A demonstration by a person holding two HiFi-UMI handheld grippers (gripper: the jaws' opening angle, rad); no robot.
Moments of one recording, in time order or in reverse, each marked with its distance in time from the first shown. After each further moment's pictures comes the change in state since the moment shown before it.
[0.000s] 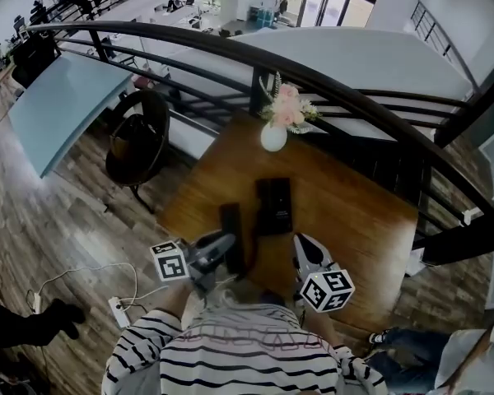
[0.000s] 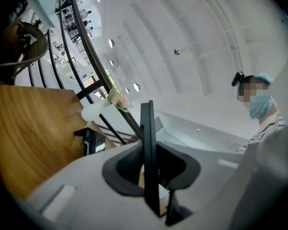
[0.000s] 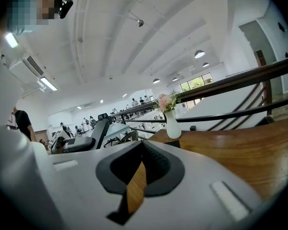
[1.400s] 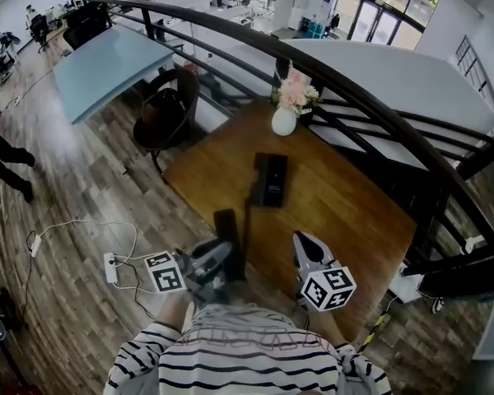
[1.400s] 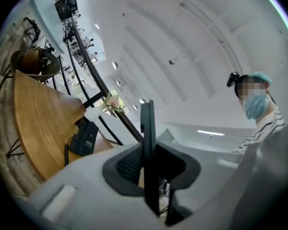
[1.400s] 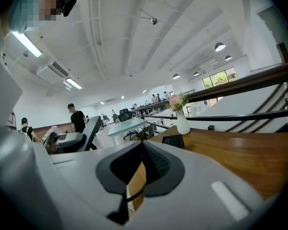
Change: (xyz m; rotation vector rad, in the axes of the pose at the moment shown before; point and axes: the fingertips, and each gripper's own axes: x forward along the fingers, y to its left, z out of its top) left arm 0.015 -0.144 -0.149 0.085 -0.222 0.160; right arm -0.148 -0.037 -0.019 -0.090 0.067 0.258
